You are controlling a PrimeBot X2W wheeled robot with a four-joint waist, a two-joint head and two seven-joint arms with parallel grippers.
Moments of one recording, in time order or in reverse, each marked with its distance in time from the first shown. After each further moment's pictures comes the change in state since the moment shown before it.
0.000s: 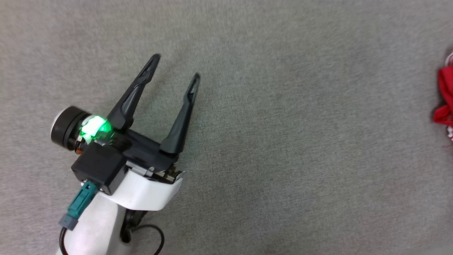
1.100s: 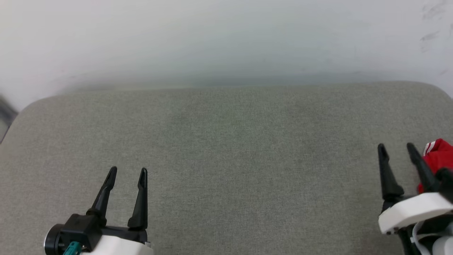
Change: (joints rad) left arm 0.431 -0.145 0.263 0.169 -0.036 0.018 0.000; right arm 0.572 0.569 -0.046 -0.383 0.379 -0.001 -0.531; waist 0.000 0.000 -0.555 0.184
